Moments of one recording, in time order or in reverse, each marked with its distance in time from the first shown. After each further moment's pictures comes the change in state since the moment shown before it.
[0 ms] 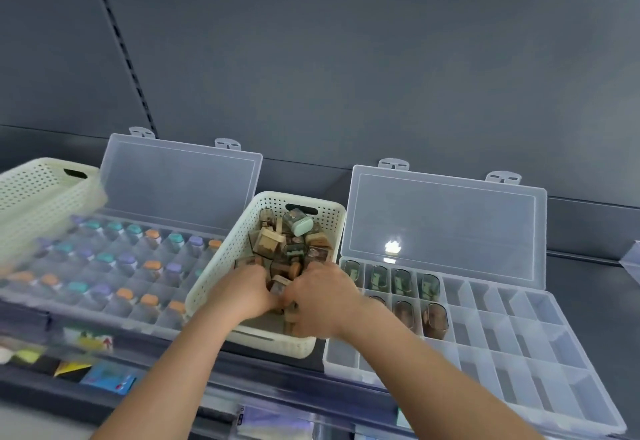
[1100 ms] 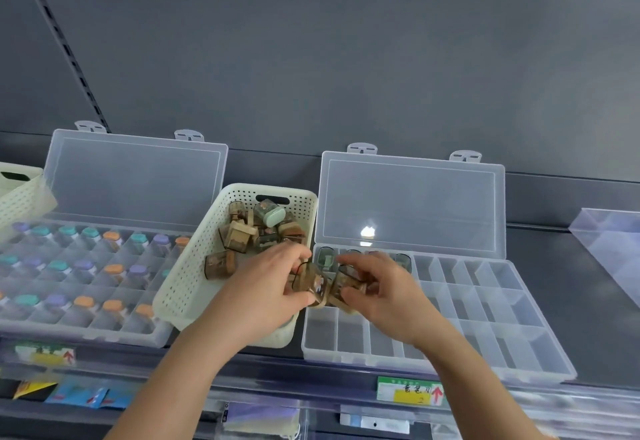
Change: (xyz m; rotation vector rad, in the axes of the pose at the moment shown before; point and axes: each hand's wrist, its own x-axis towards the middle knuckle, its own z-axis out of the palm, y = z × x) left_hand -0.064 0.055 -0.013 -0.197 0.233 0.568; right_hand -0.094 0.048 0.023 0.829 0.418 0.404
